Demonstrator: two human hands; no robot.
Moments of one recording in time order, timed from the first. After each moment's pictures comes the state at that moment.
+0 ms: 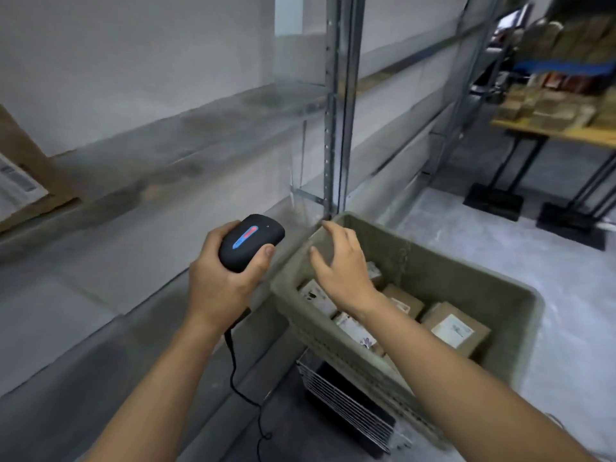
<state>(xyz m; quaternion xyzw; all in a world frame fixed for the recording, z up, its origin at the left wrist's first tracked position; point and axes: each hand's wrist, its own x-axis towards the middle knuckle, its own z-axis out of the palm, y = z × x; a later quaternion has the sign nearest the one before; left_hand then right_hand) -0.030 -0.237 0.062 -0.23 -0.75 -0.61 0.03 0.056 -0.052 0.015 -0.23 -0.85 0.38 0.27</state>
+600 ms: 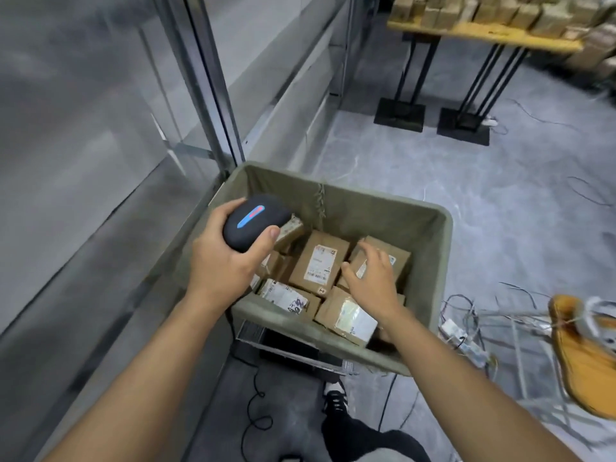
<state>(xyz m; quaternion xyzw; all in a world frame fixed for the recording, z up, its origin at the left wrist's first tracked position) 0.000 -0.070 -0.015 -0.36 -0.74 -0.54 -0.16 0.210 0.063 -0.125 -0.54 -0.74 0.37 0.18</state>
